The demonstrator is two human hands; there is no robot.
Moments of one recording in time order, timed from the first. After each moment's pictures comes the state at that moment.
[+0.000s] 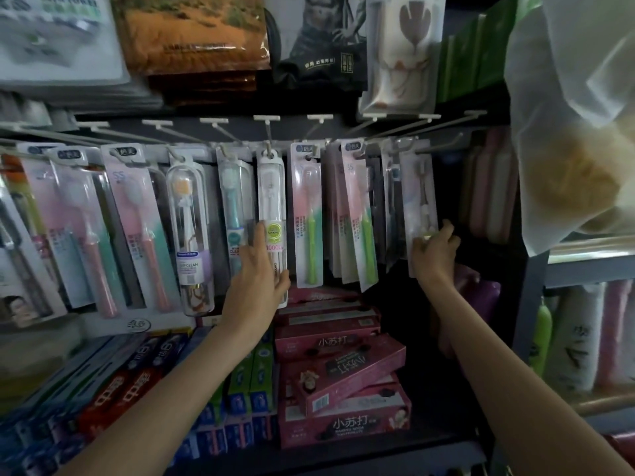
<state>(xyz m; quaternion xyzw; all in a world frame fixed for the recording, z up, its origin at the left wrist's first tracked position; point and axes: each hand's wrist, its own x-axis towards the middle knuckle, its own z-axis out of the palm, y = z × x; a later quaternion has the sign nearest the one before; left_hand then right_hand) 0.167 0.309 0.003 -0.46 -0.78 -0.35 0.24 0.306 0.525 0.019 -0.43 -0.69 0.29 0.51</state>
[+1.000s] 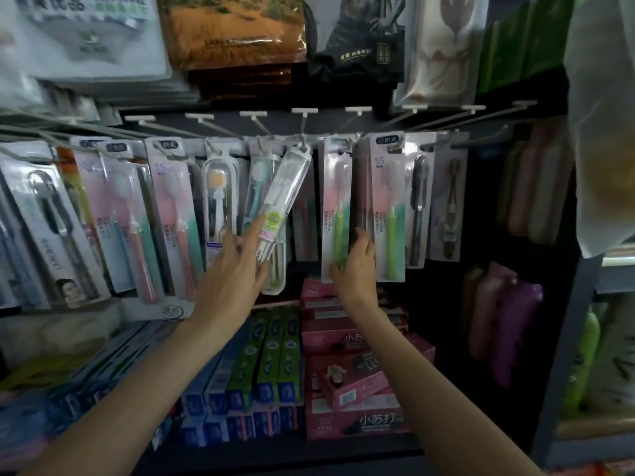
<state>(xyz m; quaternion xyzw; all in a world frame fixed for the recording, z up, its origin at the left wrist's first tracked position) 0.136 0.250 0.012 -0.46 -0.78 -0.25 0.35 0.212 0.417 -0.009 -0.23 -0.80 0.29 0.47</state>
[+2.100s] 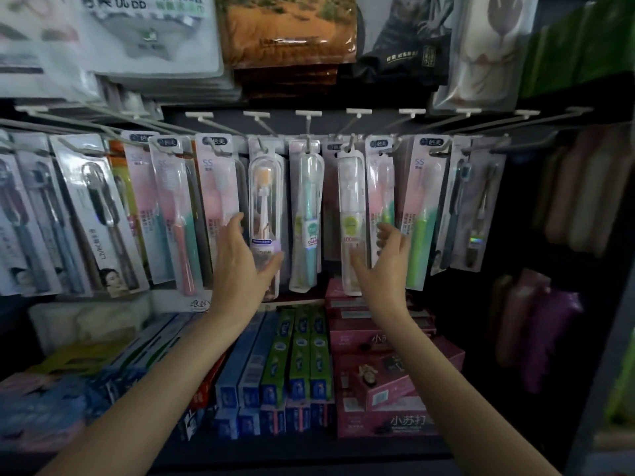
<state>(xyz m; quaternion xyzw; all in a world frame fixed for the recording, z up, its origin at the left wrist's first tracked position) 0.101 0.230 0.011 -0.38 -0.74 -0.49 0.26 0.214 0.381 0.005 -0.18 -0.74 0.32 0.56</state>
